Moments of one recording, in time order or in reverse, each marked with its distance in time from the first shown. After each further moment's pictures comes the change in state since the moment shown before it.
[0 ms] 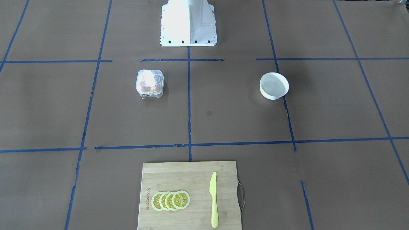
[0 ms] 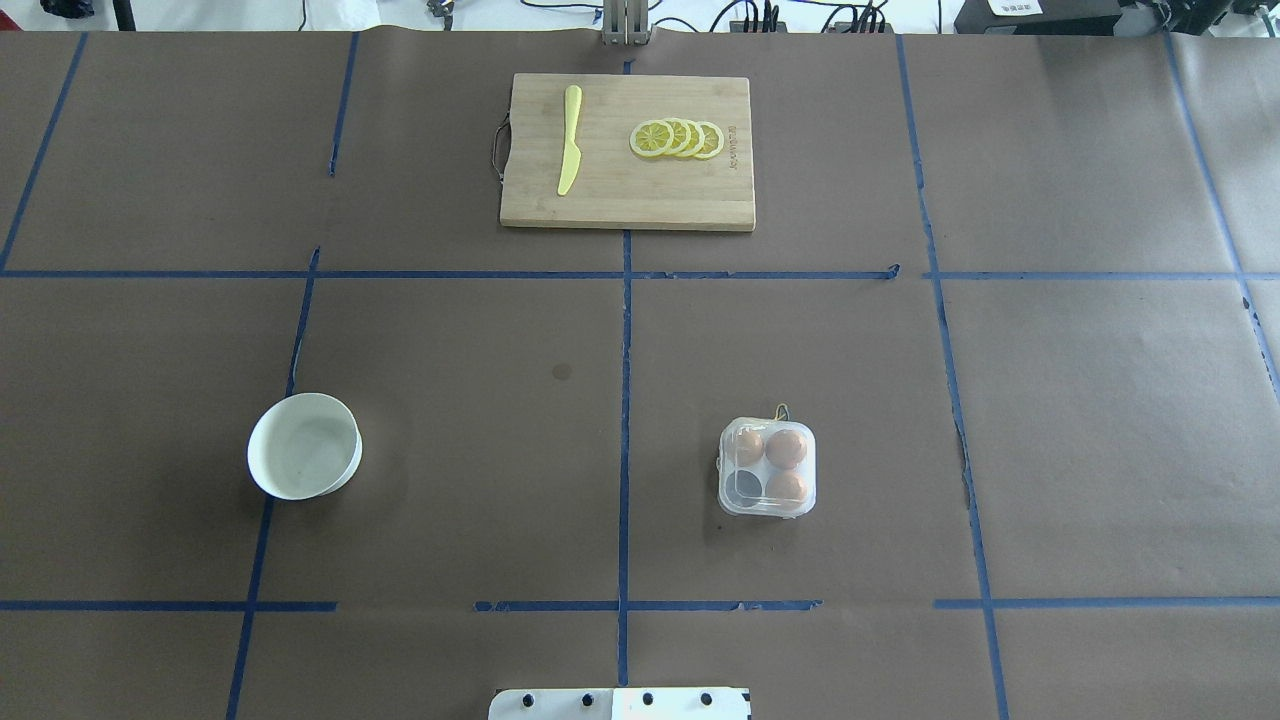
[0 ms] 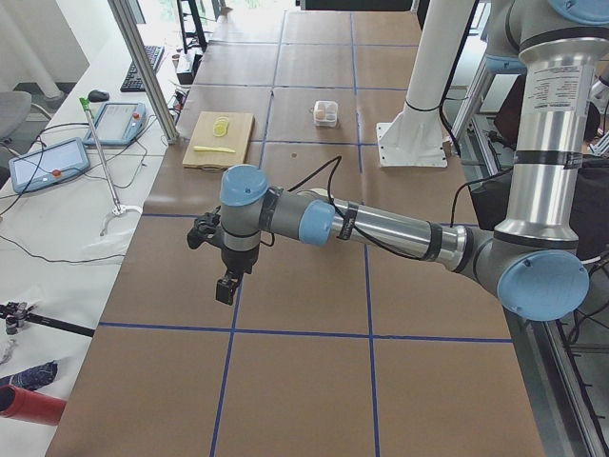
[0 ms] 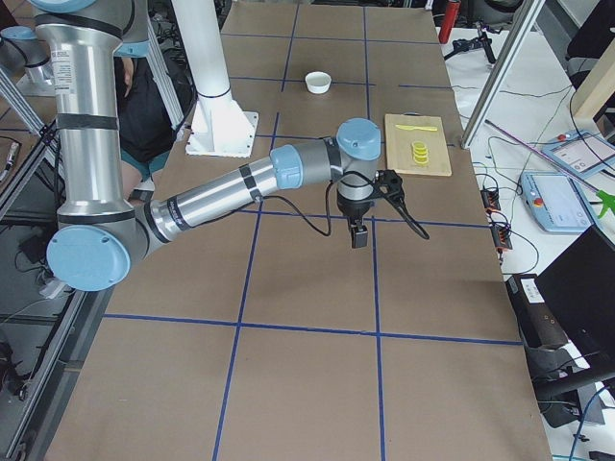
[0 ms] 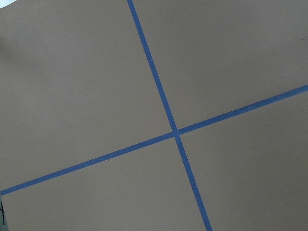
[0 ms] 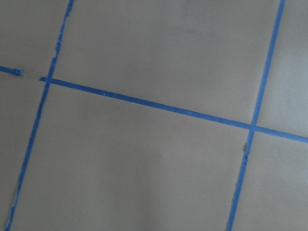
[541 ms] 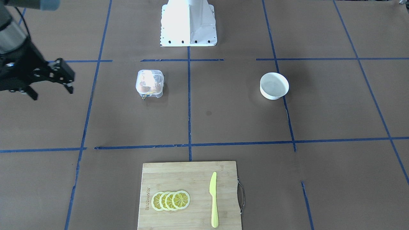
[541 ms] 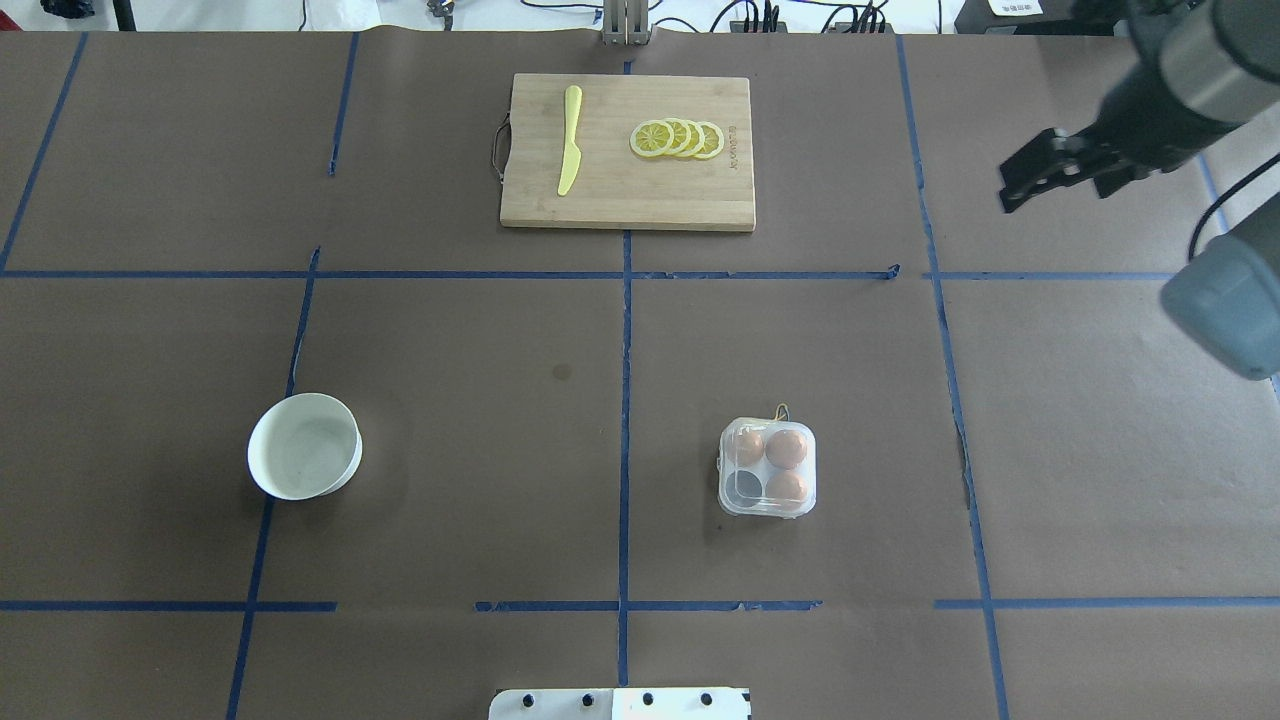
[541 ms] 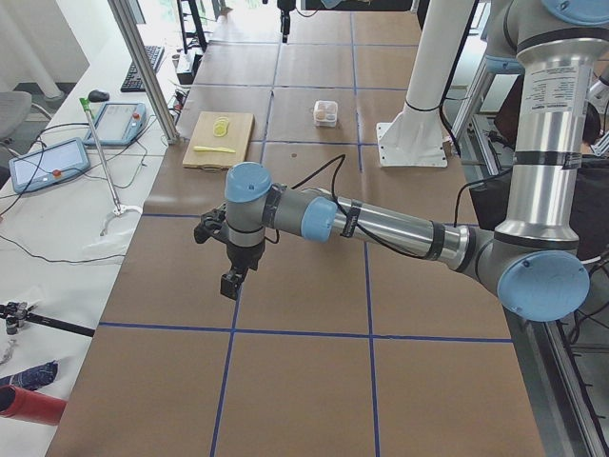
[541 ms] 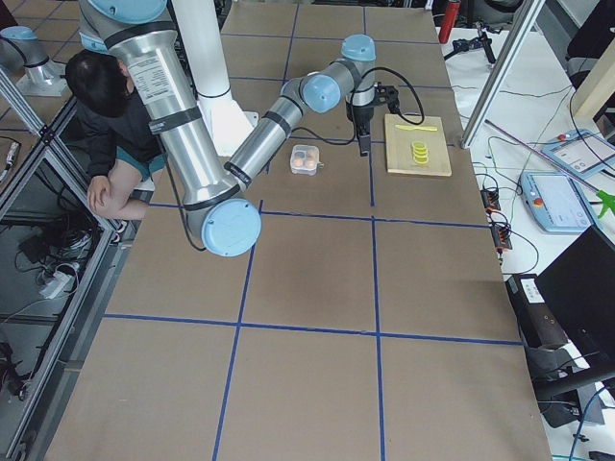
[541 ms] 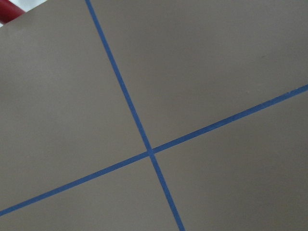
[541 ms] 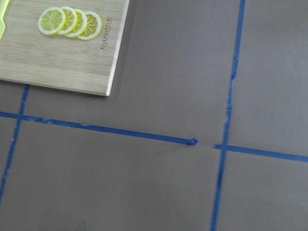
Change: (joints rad) left arm 0.009 0.031 -0.011 0.017 0.003 0.037; right arm -0.343 0.305 0.057 -0.009 -0.127 0.481
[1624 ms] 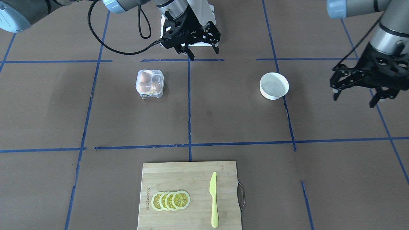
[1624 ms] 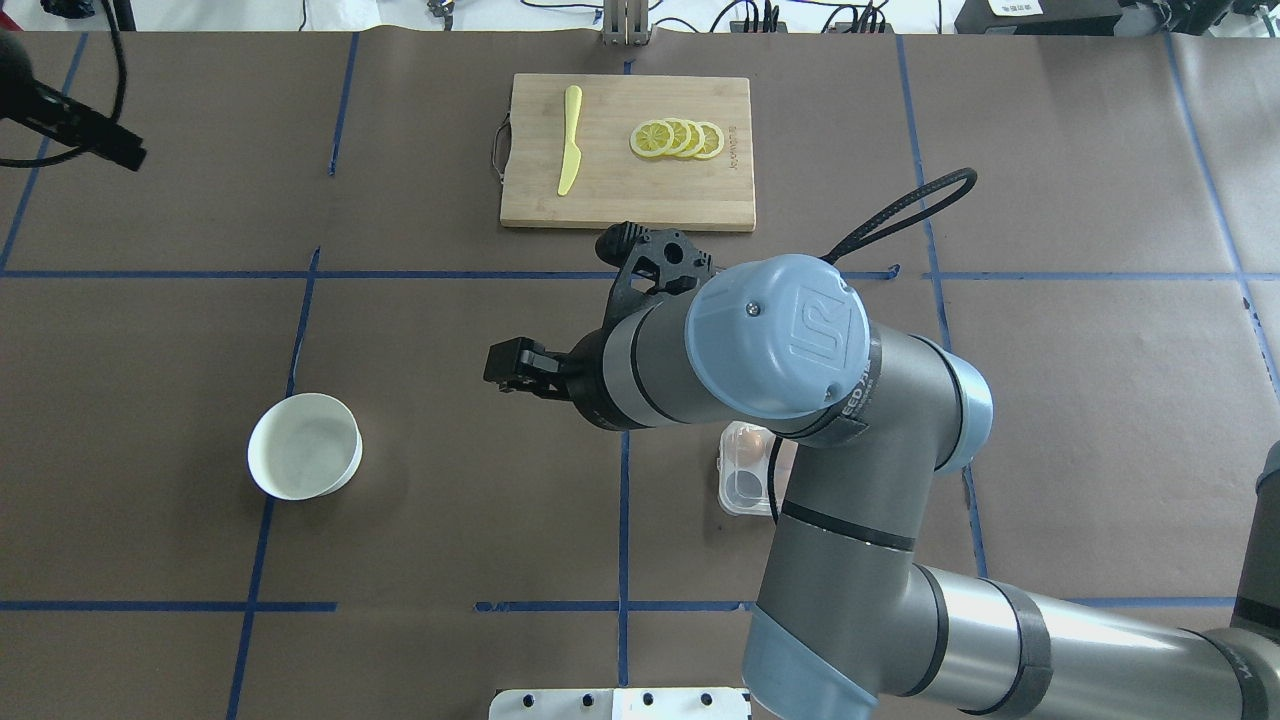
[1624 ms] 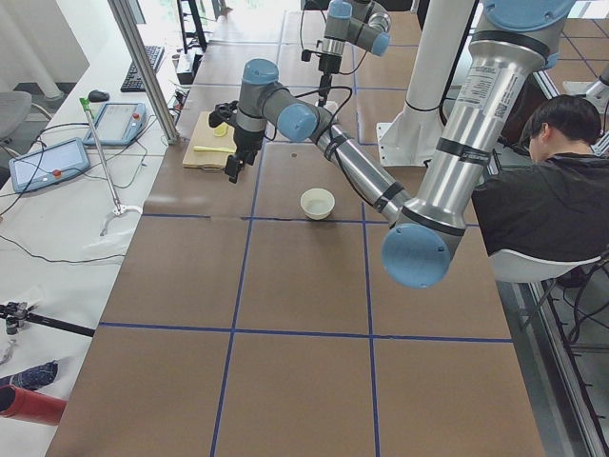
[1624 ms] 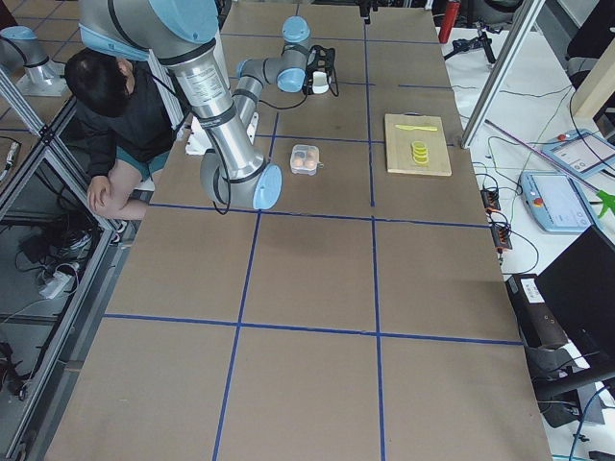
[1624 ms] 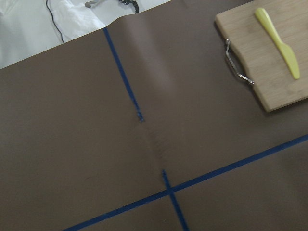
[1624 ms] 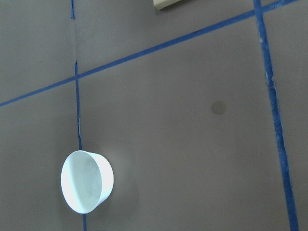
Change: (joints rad) left arm 0.344 -0.267 -0.196 0.107 0.135 -0.400; right arm -0.704 0.406 -0.127 0.397 -0.464 1.074
